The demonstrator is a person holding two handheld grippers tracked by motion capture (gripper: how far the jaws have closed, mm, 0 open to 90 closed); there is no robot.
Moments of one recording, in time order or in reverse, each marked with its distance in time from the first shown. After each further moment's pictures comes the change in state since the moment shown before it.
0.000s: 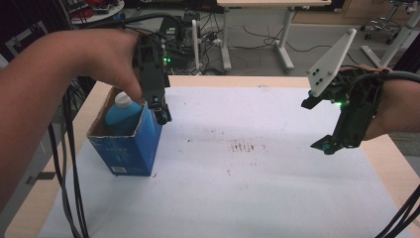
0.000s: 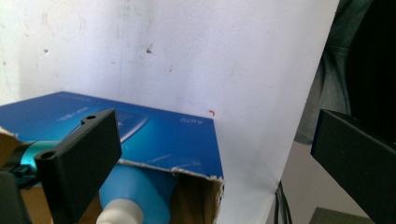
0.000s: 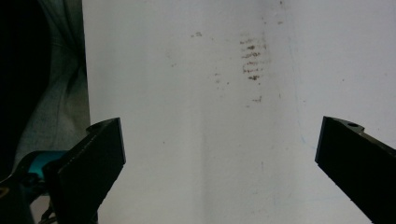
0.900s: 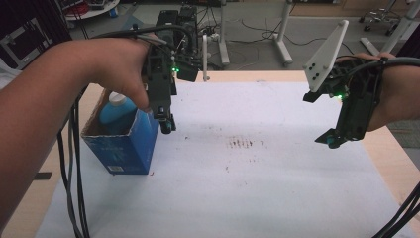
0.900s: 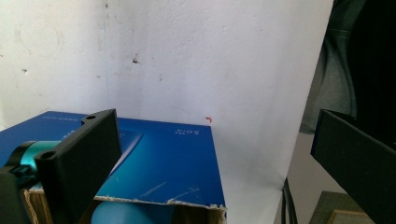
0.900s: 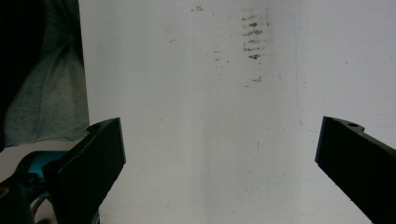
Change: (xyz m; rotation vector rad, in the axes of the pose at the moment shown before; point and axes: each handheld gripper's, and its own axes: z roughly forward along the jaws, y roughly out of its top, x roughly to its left) left arm -0.002 0.019 0.025 0.049 -0.030 0.080; right arm -0.006 0.003 -0.002 0.085 0.004 -0.030
